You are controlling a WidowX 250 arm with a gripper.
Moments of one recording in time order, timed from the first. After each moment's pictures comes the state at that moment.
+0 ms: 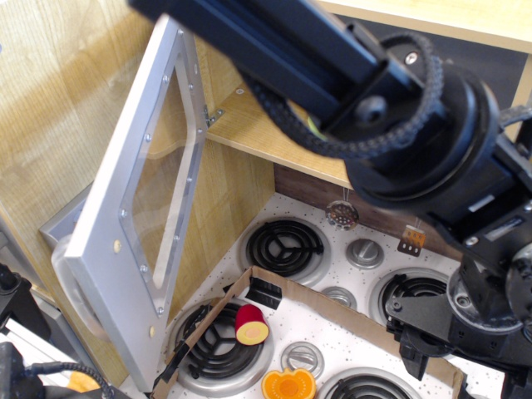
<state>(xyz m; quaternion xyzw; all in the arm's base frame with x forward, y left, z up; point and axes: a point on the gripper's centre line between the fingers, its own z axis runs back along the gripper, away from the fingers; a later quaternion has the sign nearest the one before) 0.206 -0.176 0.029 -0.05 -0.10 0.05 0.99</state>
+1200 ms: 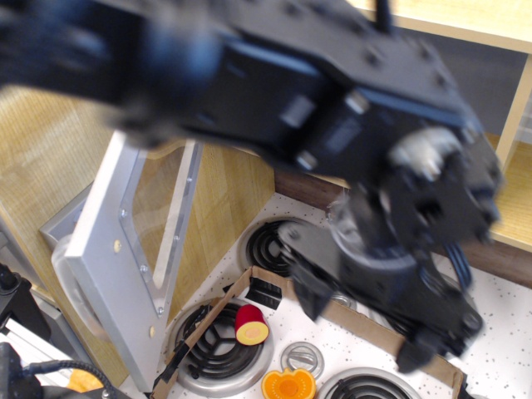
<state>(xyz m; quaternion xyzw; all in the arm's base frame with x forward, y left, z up) 0.172 -0.108 0.102 0.01 -0.12 -0.02 0.99</state>
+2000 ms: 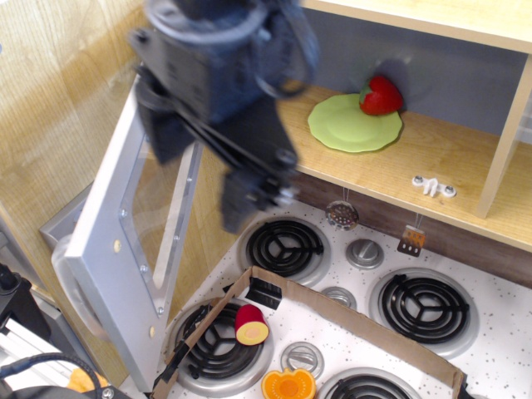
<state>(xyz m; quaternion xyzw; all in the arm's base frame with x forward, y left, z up) 0.157 -0.018 0.181 0.11 -0.09 -0.11 0.98</state>
